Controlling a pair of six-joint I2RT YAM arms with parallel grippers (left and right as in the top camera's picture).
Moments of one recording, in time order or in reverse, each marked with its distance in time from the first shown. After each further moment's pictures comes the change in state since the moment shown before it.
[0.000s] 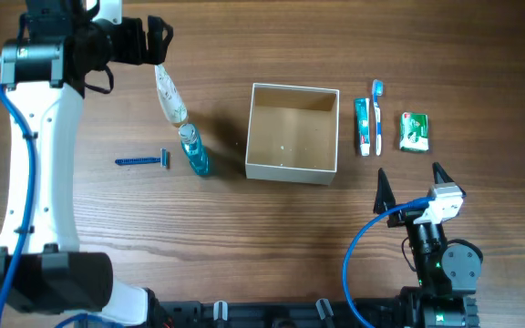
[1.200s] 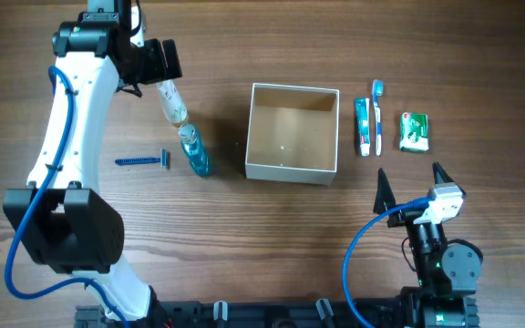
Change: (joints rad) left arm -0.072 0.198 0.006 -0.164 -0.272 -0.291; right arm 0.000 0.000 0.000 0.000 0.000 0.000
